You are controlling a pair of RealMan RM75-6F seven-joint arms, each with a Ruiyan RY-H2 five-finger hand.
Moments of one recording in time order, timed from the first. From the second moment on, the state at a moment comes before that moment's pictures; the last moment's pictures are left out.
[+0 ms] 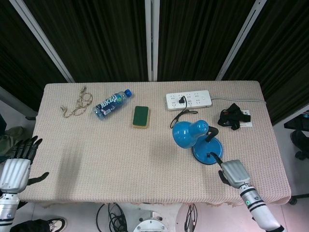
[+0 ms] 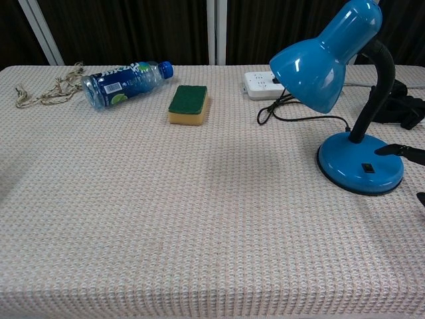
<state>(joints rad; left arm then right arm) -0.10 -1.13 -0.02 -1.62 1.55 1.50 0.04 0.28 -1.31 0.01 -1.66 -1.37 1.03 -0.33</state>
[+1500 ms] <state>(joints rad) -0.09 -1.12 -0.02 -1.62 1.55 1.50 0.03 0.22 -1.17 -0.06 -1.72 -1.48 1.27 -0.21</state>
